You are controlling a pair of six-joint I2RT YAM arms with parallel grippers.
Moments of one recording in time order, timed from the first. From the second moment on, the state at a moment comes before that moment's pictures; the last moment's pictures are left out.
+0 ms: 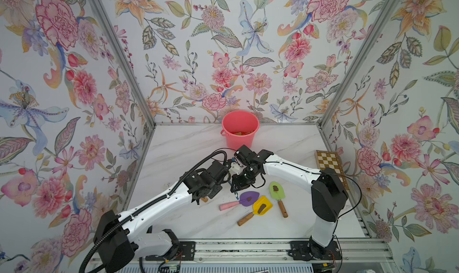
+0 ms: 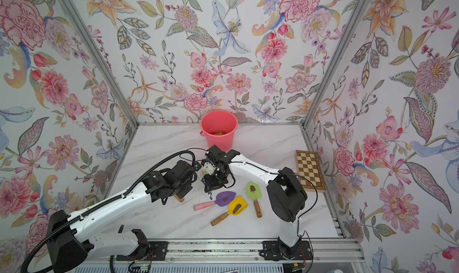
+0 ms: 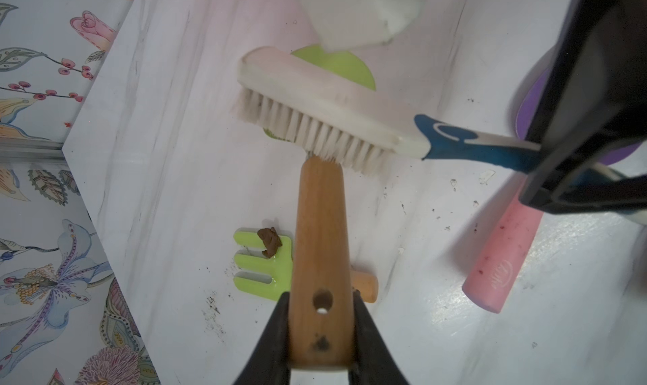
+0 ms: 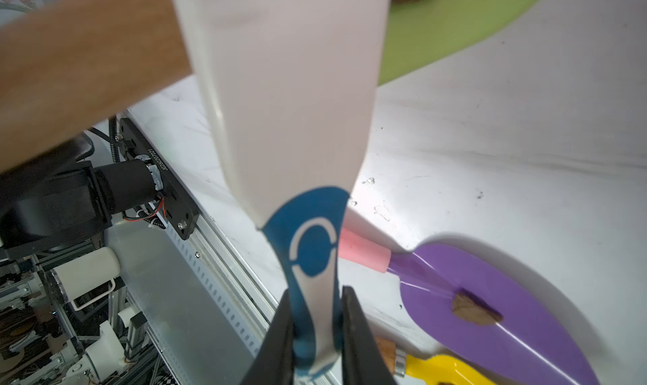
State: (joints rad) left arm -0.84 1.25 1.01 -0.89 -0.40 0.09; right arm 0.82 1.87 1.46 -0.88 -0.49 0.27
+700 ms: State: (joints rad) left arm -0.85 1.27 1.06 -0.90 -0.42 0.12; right arm 0.72 1.89 1.61 -0.93 -0.47 0.24
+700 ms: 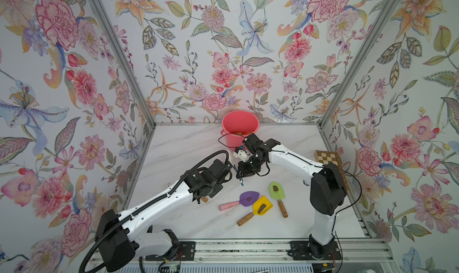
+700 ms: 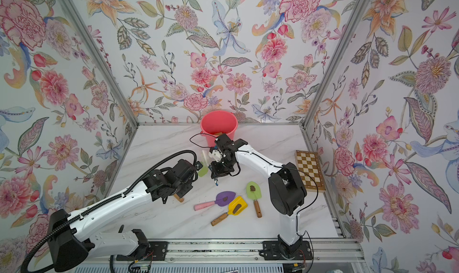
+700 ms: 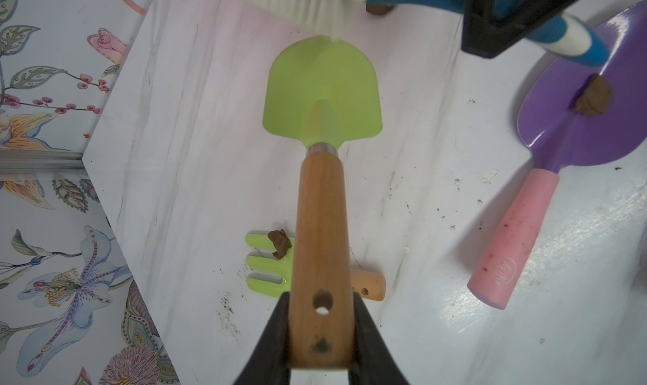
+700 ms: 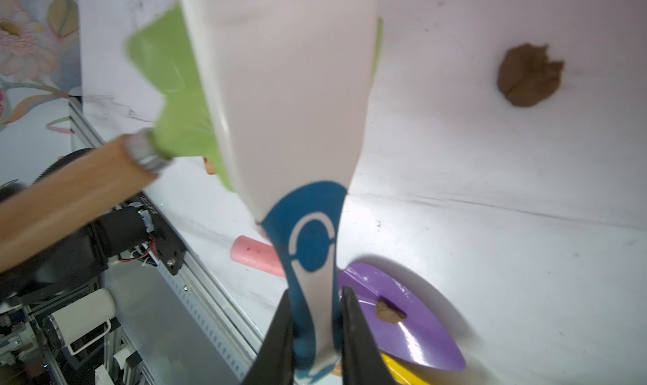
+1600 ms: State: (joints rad) left arm -0.86 1.30 1.13 -0.90 -0.45 0.13; right arm 0.66 1.96 1.62 -0.93 -0.41 0.23
